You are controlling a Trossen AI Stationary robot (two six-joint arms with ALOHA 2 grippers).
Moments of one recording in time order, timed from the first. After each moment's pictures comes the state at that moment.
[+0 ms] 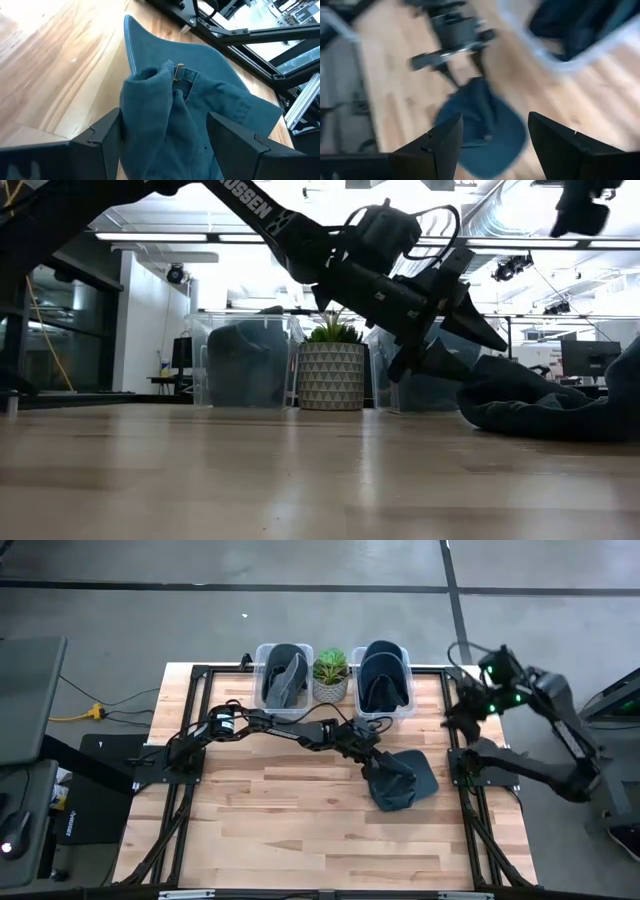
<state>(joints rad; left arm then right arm) 0.07 2.28 1.65 0.16 0.25 -0.50 -0.87 0.77 1.19 -1.45 -0.52 -0.11</state>
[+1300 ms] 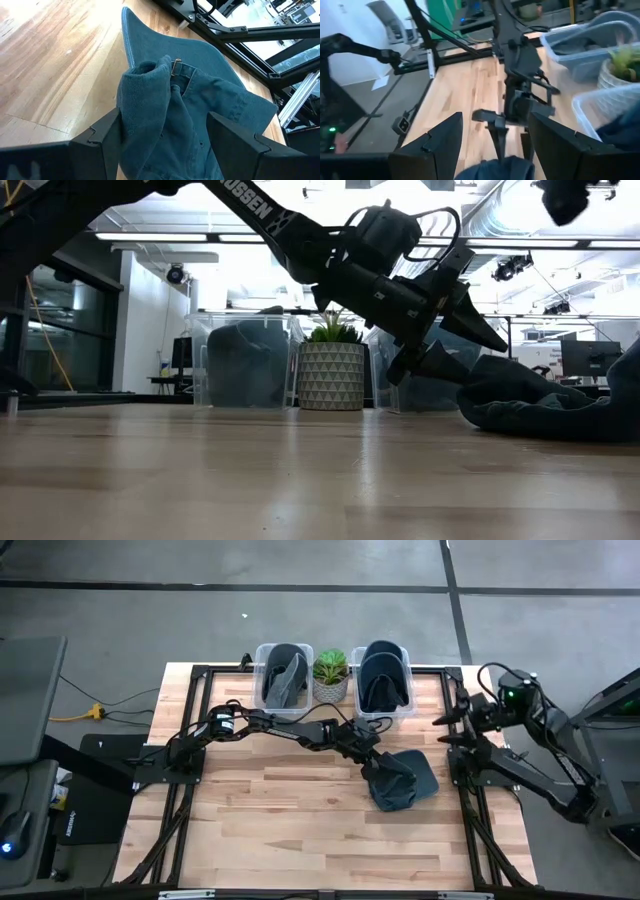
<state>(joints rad) 0.06 2.28 1.65 0.15 0.28 -0.53 -0.81 0.44 0.87 -0.89 -0.90 -0.12</state>
